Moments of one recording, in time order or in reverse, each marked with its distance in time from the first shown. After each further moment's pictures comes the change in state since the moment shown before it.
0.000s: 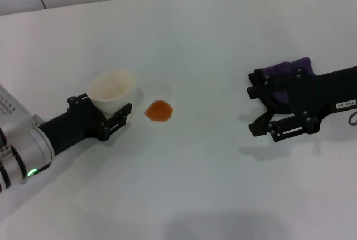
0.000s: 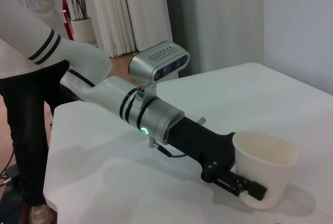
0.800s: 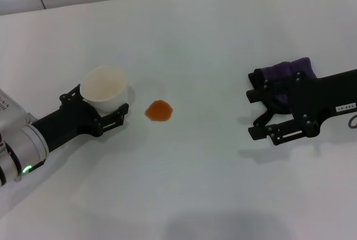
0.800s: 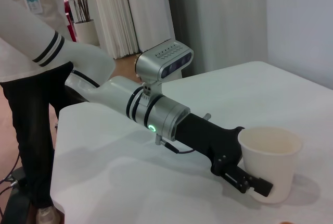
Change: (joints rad) left arm 0.004 0.006 0.003 0.005 -0.033 -0.020 -0.001; right arm -0.005 0.001 -0.008 0.002 0.004 -0.007 0.012
